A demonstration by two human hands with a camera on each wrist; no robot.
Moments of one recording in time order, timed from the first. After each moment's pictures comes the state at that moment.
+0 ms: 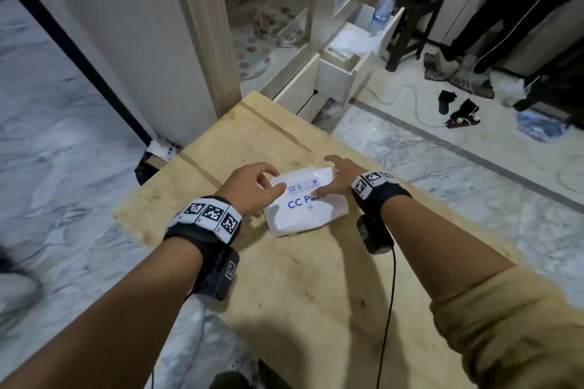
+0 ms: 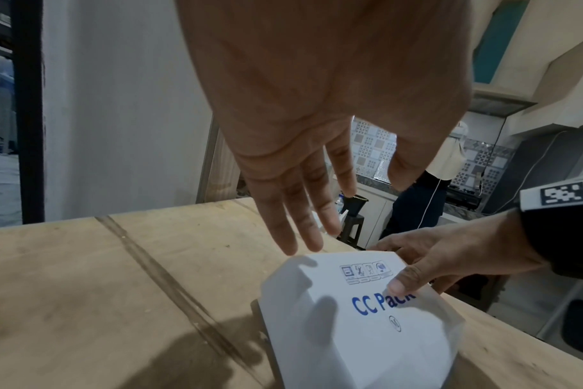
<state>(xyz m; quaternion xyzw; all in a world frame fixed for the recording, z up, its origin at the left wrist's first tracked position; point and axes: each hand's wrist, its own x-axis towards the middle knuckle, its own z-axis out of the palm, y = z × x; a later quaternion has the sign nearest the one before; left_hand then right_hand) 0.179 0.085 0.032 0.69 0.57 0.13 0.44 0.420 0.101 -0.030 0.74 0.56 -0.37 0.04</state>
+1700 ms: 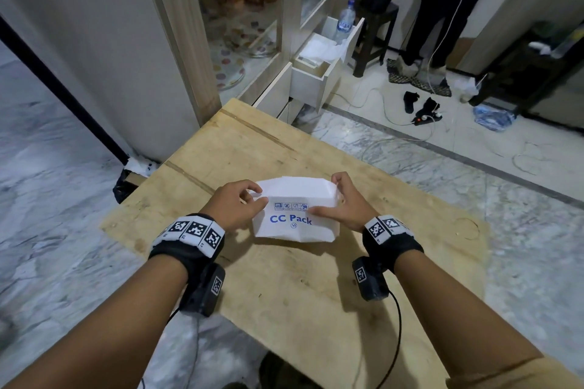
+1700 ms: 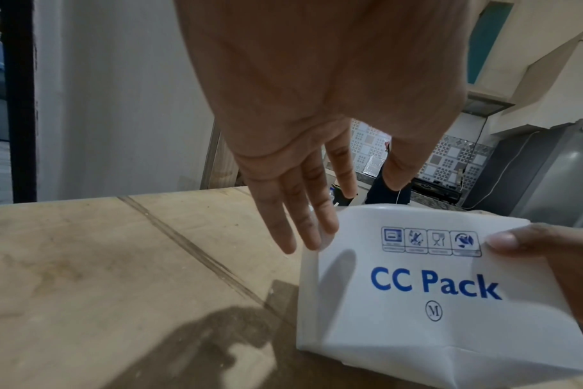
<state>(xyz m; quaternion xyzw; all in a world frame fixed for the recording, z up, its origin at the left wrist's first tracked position) 0.154 0.053 0.019 0.69 0.55 0.13 0.46 0.408 -0.020 -0.030 0.69 0.48 -0.44 -0.31</state>
